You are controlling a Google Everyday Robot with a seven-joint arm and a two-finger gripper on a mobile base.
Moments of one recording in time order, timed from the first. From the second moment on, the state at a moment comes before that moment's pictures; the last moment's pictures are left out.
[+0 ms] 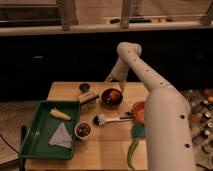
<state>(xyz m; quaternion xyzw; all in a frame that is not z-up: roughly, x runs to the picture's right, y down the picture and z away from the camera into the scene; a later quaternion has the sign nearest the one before) 0.065 -0.005 0.882 -0.25 -0.33 -0.43 0.80</state>
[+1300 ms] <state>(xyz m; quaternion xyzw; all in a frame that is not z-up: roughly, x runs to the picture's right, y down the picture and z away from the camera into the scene) 0.073 -0.013 0.877 -0.23 -0.34 -0.43 0.81</state>
